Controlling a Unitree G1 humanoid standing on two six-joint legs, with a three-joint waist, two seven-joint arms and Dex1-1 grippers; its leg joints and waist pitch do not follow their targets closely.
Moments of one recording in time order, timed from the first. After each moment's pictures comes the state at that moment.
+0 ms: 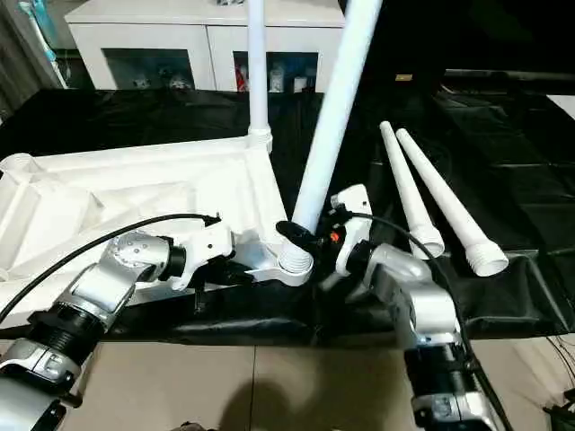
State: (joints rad) left arm -0.59 0.34 -0.33 0.52 0.11 0.11 -1.12; right arm -0.35 -0.23 0.00 0.21 0.33 0.37 0.72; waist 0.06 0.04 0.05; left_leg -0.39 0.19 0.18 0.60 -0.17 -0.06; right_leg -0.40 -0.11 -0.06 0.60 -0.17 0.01
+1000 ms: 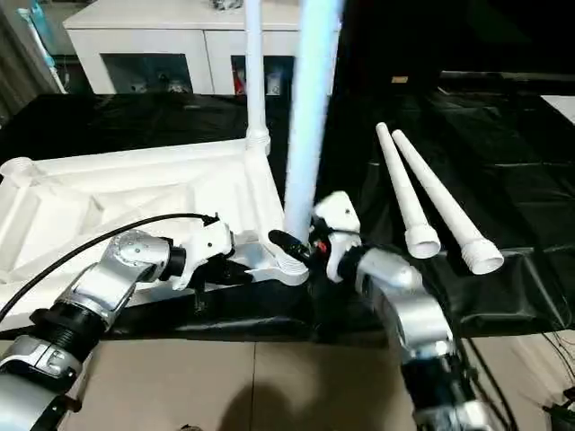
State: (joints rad) left arm -0.61 0.34 -0.33 0.58 0.09 0.10 -1.11; right arm -0.37 -0.28 0.14 0.17 0.20 0.31 0.71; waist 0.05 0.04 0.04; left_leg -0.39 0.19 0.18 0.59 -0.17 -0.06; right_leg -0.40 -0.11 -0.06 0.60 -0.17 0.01
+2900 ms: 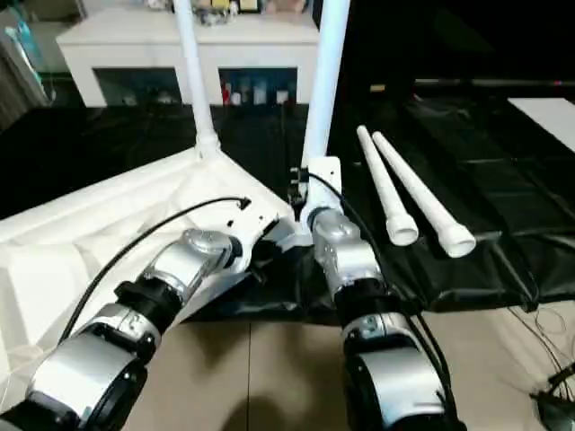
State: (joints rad) left arm -0.82 0.01 -0.23 0.92 0.11 0.39 -0.57; right arm -0.78 0.02 -0.06 0.80 0.07 0.29 0.02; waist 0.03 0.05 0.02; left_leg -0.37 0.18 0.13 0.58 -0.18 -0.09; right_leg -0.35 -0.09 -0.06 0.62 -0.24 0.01
